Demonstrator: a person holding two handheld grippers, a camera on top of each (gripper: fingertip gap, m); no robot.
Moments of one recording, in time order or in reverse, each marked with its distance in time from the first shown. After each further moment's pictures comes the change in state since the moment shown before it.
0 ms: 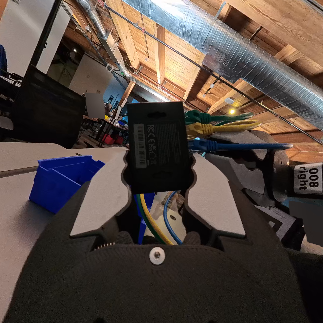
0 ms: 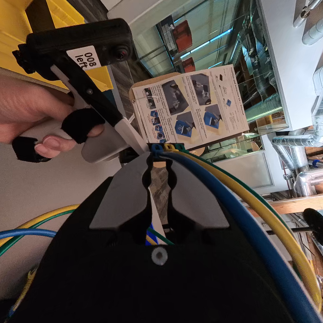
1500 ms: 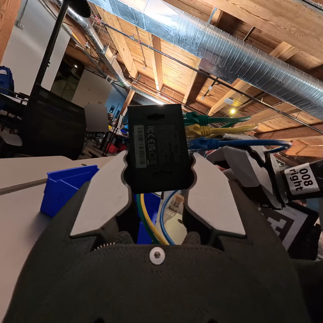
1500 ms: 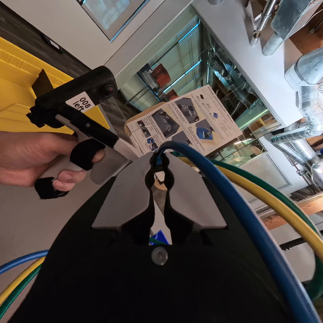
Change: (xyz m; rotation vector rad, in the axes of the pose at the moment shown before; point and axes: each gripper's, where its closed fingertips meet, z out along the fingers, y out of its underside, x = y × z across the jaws) left arm -0.001 -0.008 -0.004 0.036 0.015 0.082; right arm 0.003 -0.017 -0.007 0.195 0.099 0.212
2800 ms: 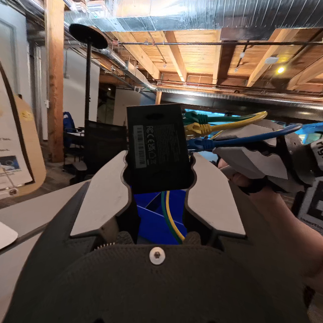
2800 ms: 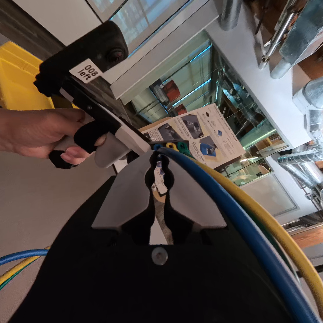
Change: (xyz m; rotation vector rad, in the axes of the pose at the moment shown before) left arm 0.019 -0.036 -0.016 -0.038 -0.143 0.361; right arm 0.002 -0.021 0.001 0.083 -0.071 -0.049
